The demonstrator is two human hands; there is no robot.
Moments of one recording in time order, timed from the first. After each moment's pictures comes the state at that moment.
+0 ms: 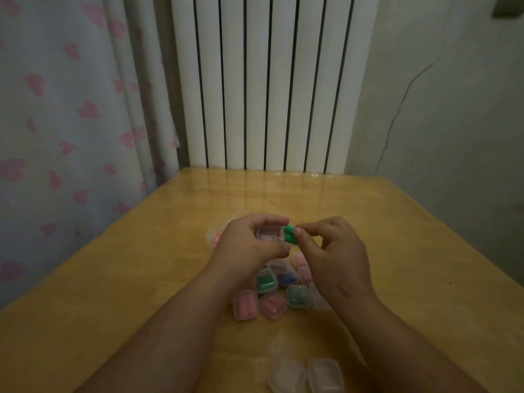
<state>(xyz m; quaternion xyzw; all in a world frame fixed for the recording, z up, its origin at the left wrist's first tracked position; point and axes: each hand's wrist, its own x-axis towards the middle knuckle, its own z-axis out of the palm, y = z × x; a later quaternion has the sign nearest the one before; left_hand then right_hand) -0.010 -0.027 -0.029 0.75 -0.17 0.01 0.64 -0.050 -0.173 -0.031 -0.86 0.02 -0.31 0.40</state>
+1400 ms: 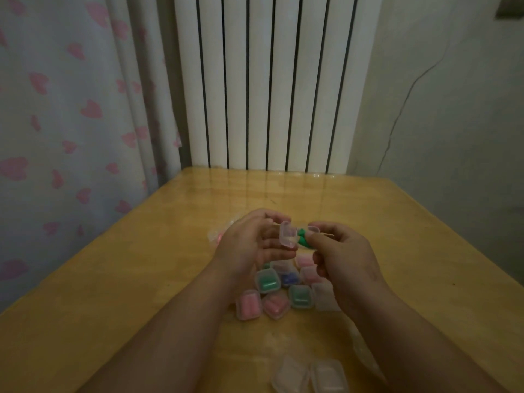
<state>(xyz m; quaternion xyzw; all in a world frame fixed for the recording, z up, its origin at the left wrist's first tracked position) -0.014 -0.031 -0.018 0.59 -0.12 -0.10 0.79 -0.048 -0.176 -0.025 -0.70 0.09 -0.16 0.69</state>
